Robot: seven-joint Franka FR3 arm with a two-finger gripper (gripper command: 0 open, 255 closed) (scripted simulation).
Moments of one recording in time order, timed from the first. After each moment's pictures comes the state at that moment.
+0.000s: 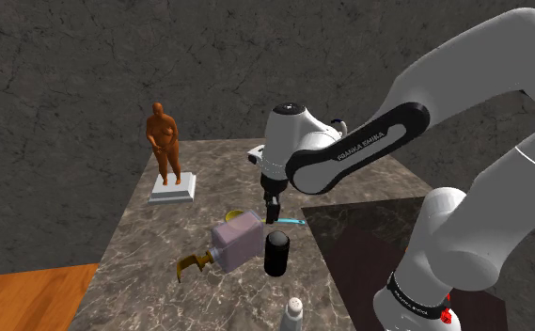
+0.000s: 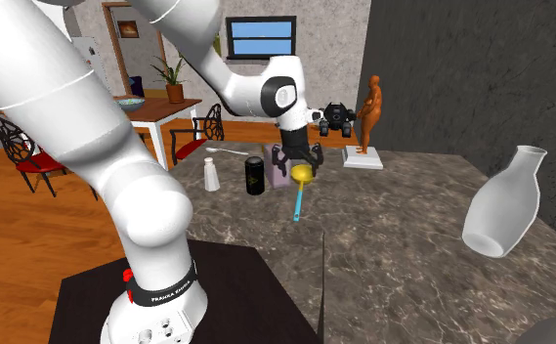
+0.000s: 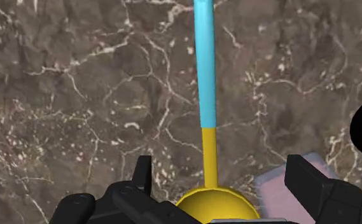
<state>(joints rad) 0.19 -0.34 0.06 -2.66 -0.10 2.45 -0.43</state>
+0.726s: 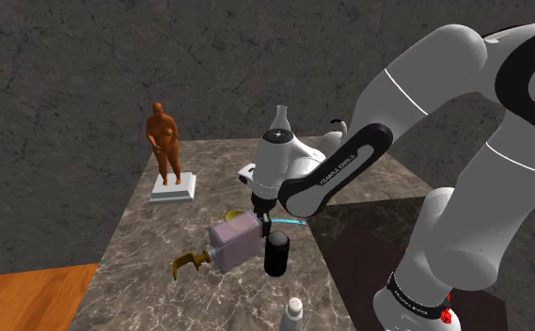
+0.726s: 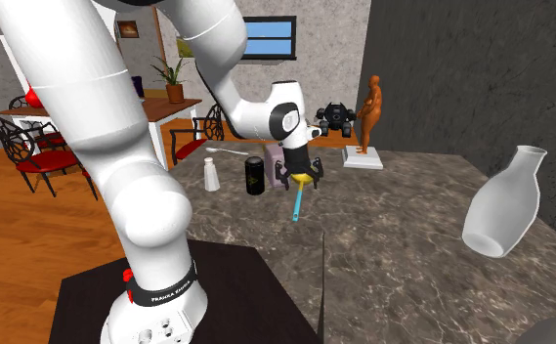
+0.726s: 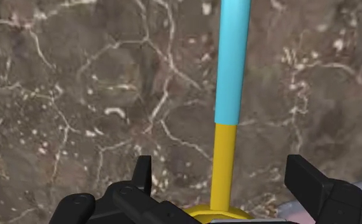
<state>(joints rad) 0.17 -0.14 0.09 -2.66 -0.19 2.68 -0.41</state>
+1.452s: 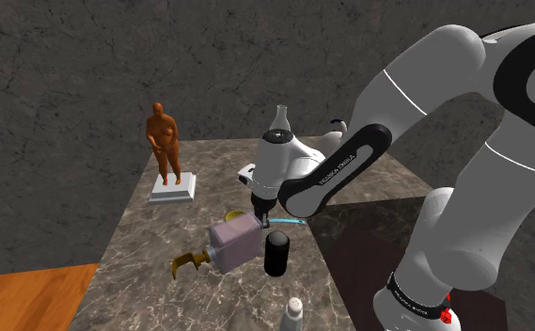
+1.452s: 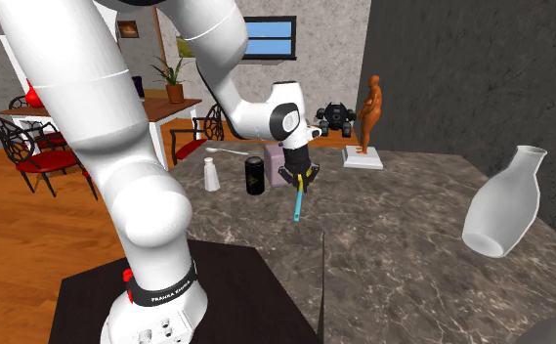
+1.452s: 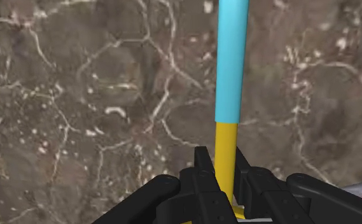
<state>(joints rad) 0.17 -0.13 0.09 -2.66 -0.19 2.68 -0.41</state>
